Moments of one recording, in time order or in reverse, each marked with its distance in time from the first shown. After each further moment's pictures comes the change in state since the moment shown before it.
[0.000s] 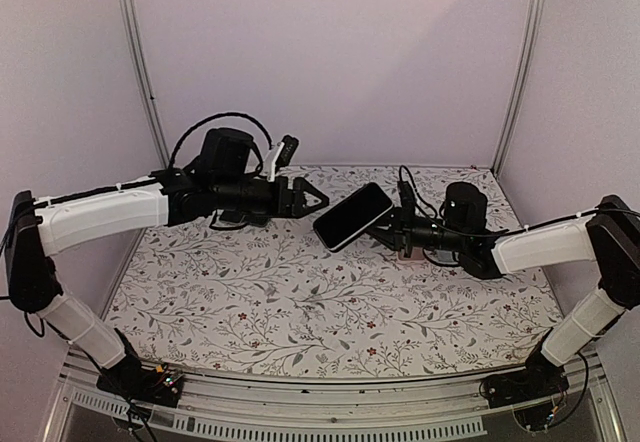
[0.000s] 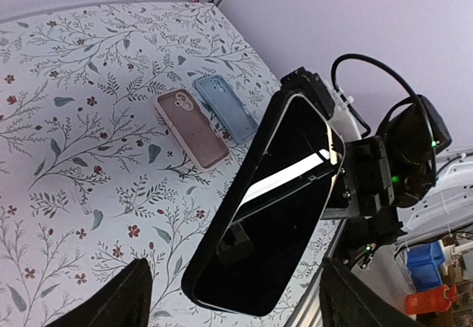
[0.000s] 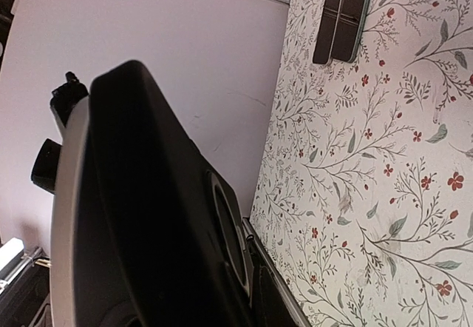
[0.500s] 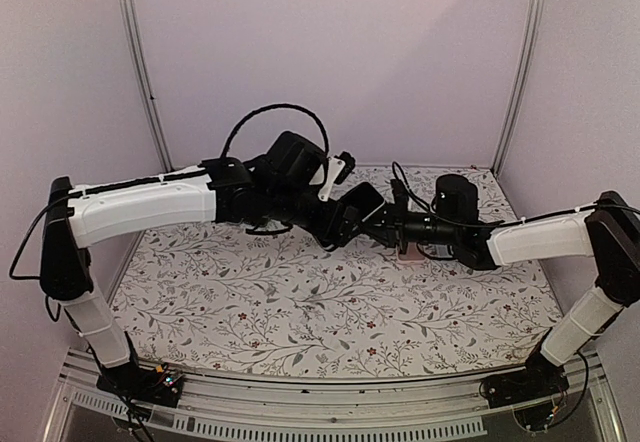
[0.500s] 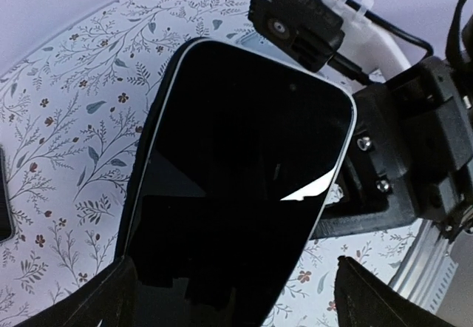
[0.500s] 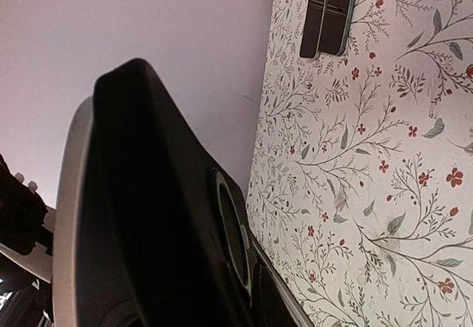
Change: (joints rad) left arm -0.241 0.211 0.341 -0.356 -0.419 0.243; right arm 0.010 0.023 0.087 -0.143 0.007 -0.003
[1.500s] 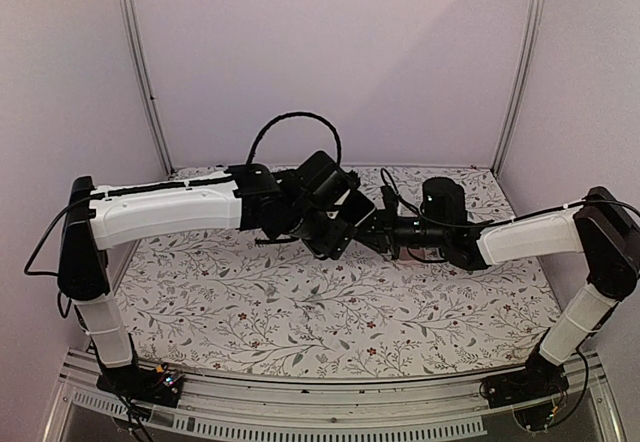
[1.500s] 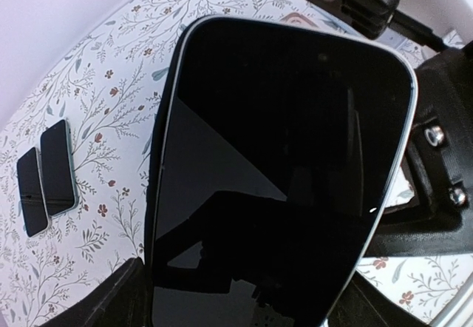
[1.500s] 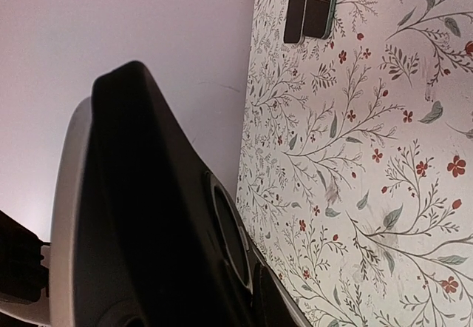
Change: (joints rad) left arm -0.074 0.119 0.113 -0.217 -0.340 0.045; right arm 0.039 0.061 0.045 -0.044 0.019 0.005
